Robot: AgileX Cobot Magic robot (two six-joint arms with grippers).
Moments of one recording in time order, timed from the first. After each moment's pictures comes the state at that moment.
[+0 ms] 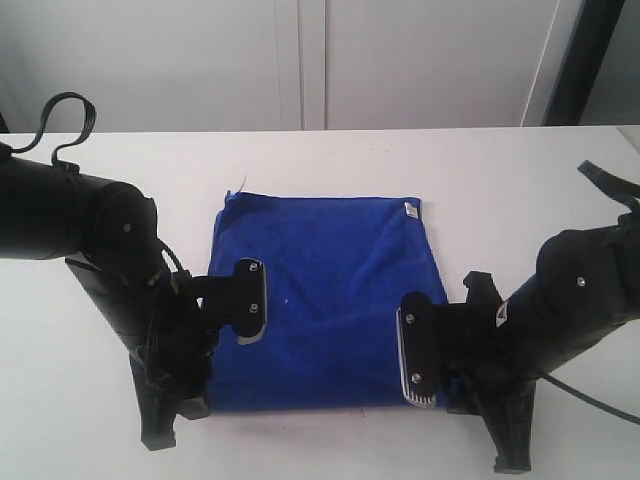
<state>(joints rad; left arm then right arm) -0.66 1.72 -0.96 -0.20 0.72 1.01 0.46 1.60 -0.68 0.19 0.43 -1.27</state>
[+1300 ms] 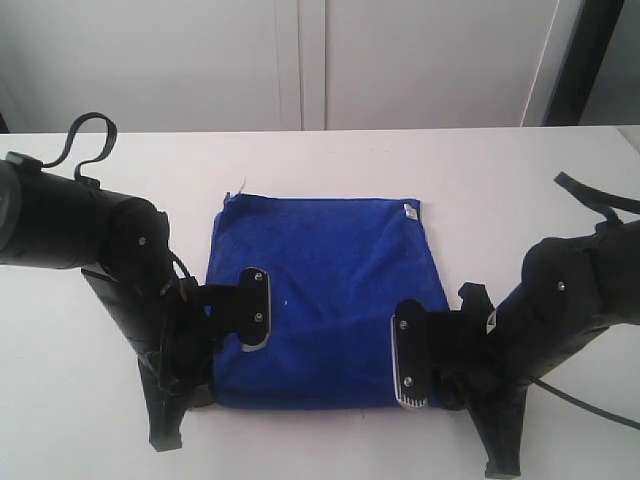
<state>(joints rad) -0.66 1.79 -0.96 -0.20 0.67 1.02 0.46 1.67 -0.68 0.20 0.41 -1.28</state>
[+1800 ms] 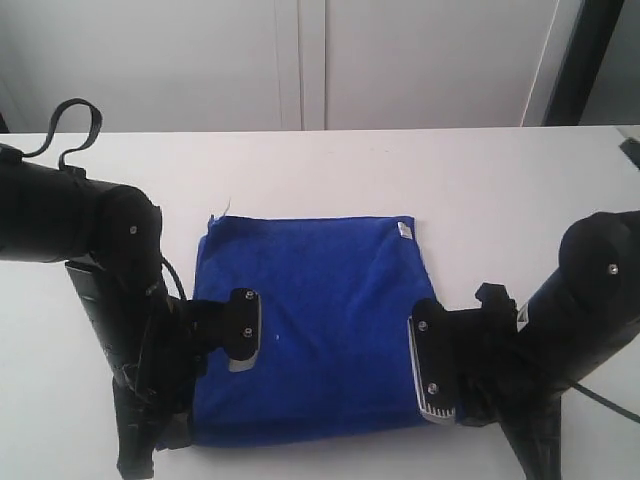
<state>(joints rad) -0.66 1.74 -0.96 -0.24 0.90 1.02 0.46 1.49 -0.68 0.20 0.63 -1.28</state>
